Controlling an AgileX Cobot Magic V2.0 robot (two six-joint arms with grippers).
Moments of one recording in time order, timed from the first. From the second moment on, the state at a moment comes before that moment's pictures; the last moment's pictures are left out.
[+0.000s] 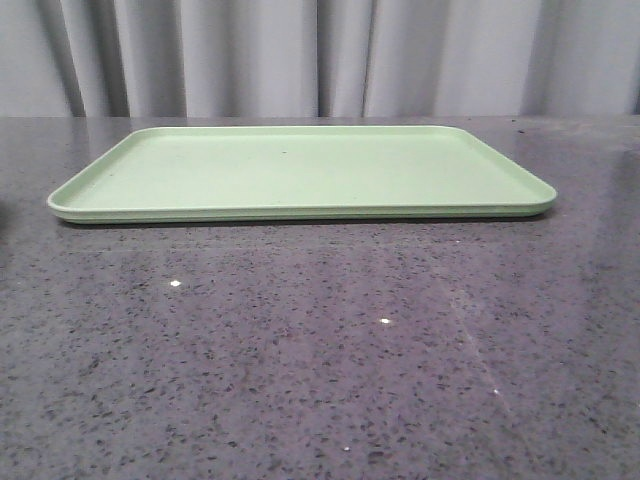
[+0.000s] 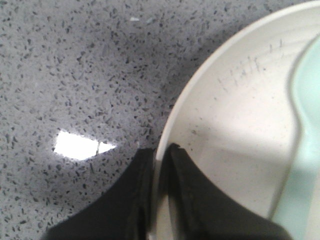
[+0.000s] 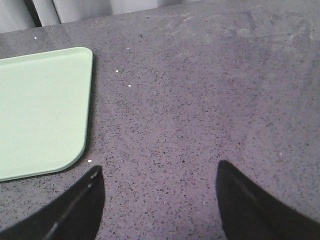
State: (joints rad) left arm 0.38 1.36 -0.92 -0.10 0.85 0.03; right arm 0.04 0.56 -0.58 -0.07 0.51 0.29
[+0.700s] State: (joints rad) left arm 0.38 1.23 -1.00 -0.19 0.95 0.05; right arm 0.04 0.56 -0.58 -0.07 0.51 0.29
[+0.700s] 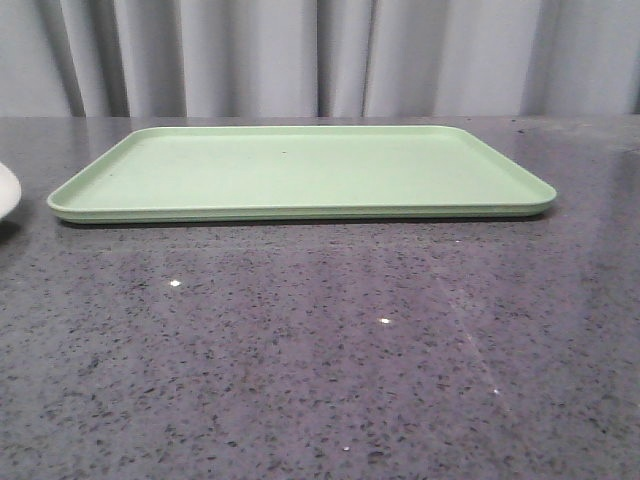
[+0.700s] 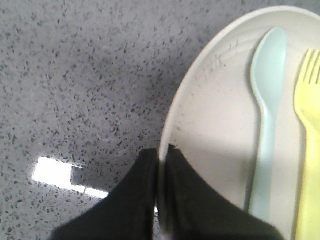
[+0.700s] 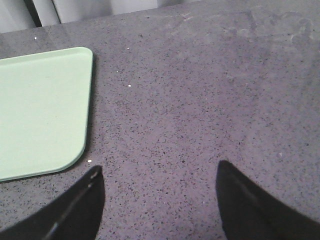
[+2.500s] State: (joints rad) left arm -0.22 1.78 -1.37 -0.54 0.63 -0.04; right arm 0.04 0.56 -0.58 -0.07 0.51 0.29
